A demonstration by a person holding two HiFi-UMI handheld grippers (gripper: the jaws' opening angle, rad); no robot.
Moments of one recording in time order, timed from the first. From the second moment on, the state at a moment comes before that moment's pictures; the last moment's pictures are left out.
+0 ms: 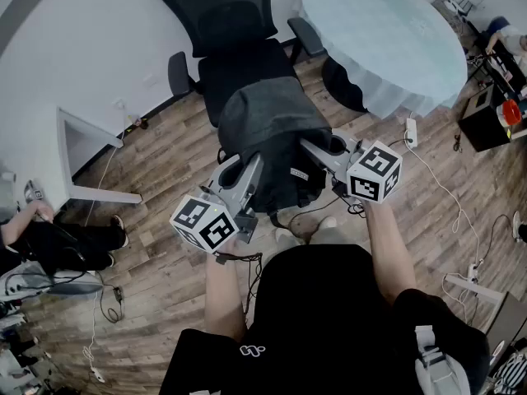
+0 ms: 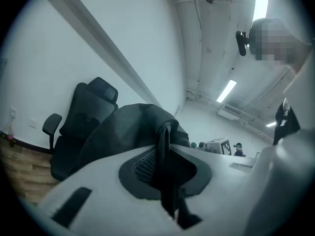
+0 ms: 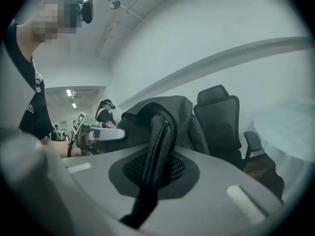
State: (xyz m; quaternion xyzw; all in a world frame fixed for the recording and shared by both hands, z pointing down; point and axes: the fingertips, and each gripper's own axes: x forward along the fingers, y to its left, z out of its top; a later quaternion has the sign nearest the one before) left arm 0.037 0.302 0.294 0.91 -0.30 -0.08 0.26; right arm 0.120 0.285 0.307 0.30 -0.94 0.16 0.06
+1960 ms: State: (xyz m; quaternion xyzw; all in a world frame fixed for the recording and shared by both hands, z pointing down) left arm -0.090 -0.192 0.560 0.75 -0.47 0.05 0.46; right arm -0.014 -0.218 0.578 0.29 -0.86 0.37 0.19
